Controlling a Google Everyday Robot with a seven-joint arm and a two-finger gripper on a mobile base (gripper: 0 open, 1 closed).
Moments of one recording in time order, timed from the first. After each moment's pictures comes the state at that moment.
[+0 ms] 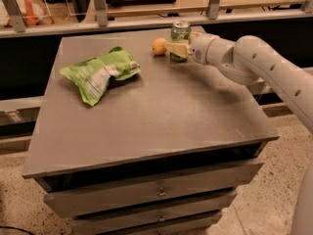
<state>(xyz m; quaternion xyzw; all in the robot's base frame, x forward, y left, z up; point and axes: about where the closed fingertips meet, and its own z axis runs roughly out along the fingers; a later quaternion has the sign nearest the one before) 0.808 -0.104 0.878 -0.28 0.70 0.21 0.63</state>
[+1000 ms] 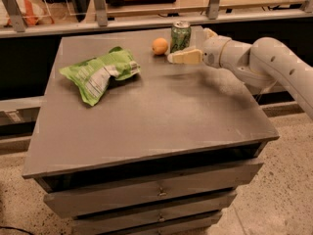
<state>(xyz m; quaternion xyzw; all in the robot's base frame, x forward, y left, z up) 0.777 -0.125 0.885 -0.31 0.68 0.22 0.63</state>
